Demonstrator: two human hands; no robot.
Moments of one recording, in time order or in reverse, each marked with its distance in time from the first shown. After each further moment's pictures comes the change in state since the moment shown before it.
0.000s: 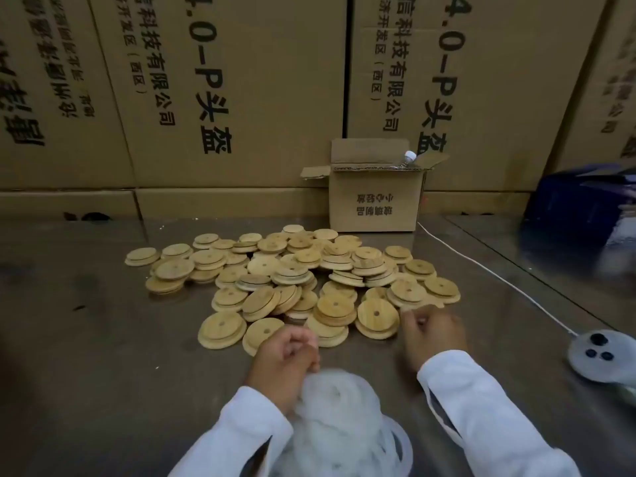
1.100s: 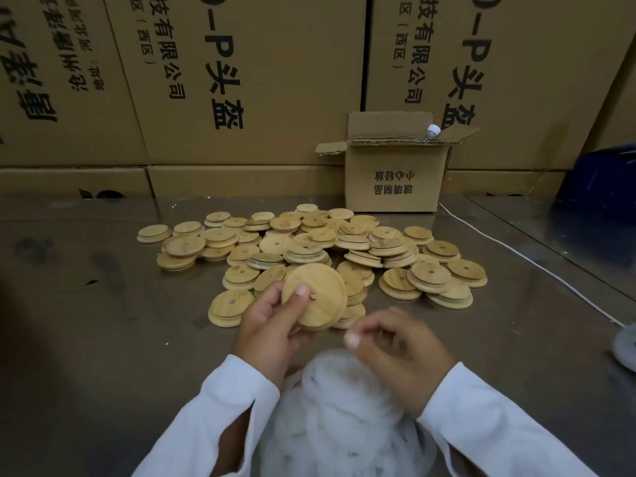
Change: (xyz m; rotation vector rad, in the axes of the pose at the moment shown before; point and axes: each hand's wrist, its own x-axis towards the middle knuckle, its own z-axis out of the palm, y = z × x) left_hand 0.006 0.011 -0.013 -0.499 -0.038 0.022; right_hand -0.070 -0.049 -0.016 0.437 -0.512 -0.356
